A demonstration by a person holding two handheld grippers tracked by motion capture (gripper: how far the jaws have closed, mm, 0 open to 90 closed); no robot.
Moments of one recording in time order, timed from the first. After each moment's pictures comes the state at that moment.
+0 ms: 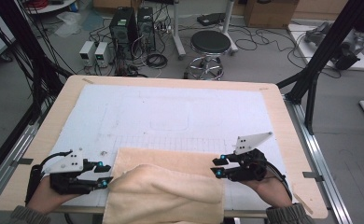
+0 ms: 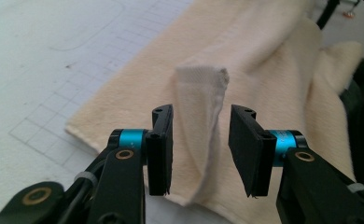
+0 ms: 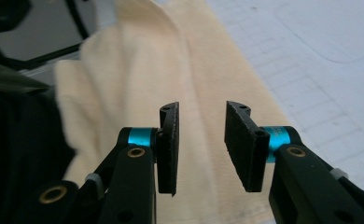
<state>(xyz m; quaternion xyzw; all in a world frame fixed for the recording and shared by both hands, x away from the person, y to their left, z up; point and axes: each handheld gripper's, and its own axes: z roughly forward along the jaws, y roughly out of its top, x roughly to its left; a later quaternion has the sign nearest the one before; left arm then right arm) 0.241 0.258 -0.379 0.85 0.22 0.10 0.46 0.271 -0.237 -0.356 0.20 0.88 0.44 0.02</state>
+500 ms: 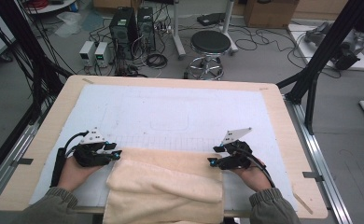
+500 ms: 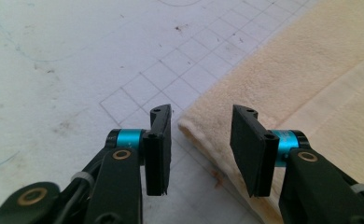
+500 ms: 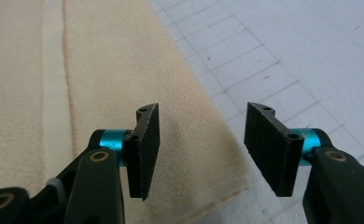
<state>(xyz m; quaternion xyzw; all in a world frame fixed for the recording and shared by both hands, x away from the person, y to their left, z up) 0.316 0.239 -0.425 0.85 0.34 0.15 0.39 0.327 -0.229 -0.422 0.26 0.89 0.37 0.07</state>
